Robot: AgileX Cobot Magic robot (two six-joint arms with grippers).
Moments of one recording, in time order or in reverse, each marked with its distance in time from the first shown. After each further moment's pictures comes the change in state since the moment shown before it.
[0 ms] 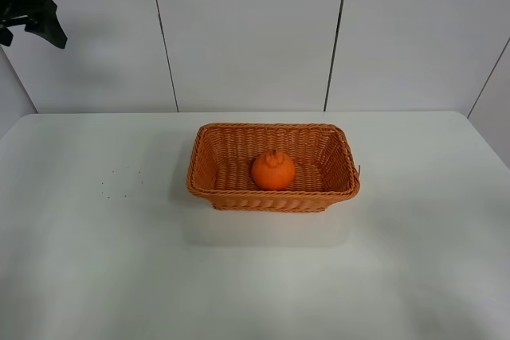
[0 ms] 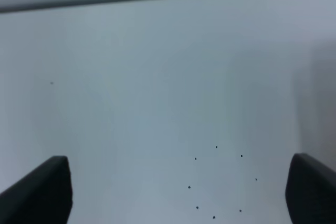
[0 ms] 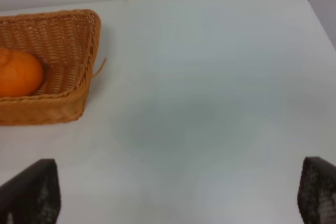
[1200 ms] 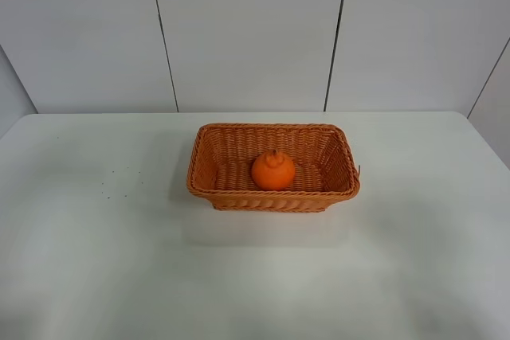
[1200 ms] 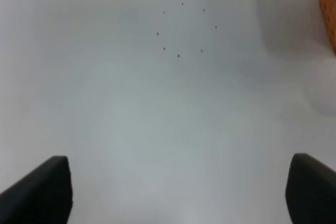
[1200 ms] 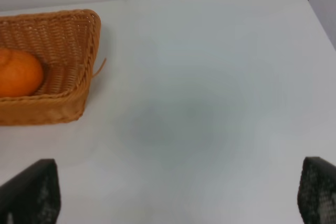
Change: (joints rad) left arm 0.000 -1.079 0.979 -0.008 -0.036 -0.005; right arm 0.000 0.000 0.000 0.000 0.000 0.000
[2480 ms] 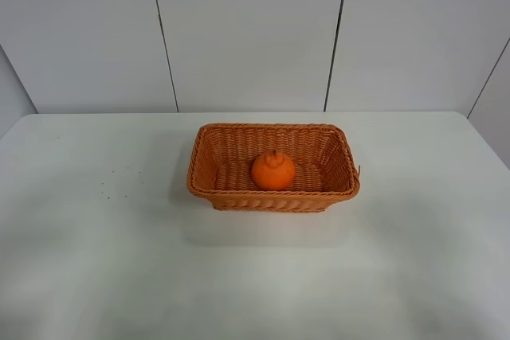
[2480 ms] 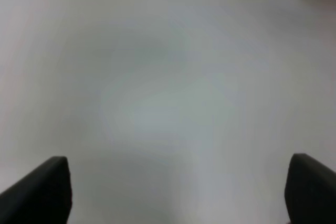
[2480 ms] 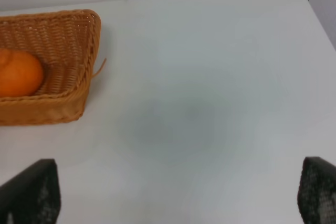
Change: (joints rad) left arm -0.055 -0.511 0.295 0.151 0.133 -0.254; right arm 0.000 0.000 0.000 0.000 0.000 0.000
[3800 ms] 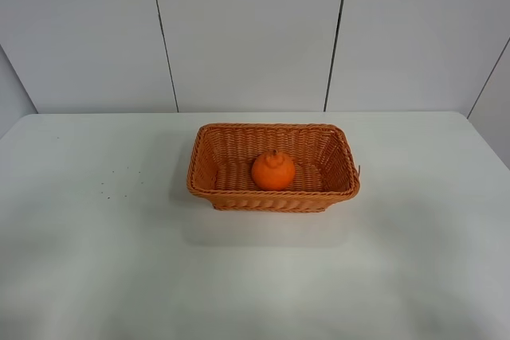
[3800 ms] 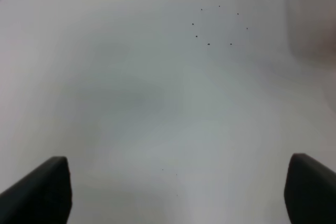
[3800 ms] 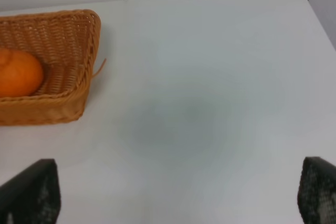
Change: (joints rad) left arm 0.000 -0.164 0.001 0.001 0.002 -0.035; right arm 0.000 0.000 0.000 0.000 0.000 0.000
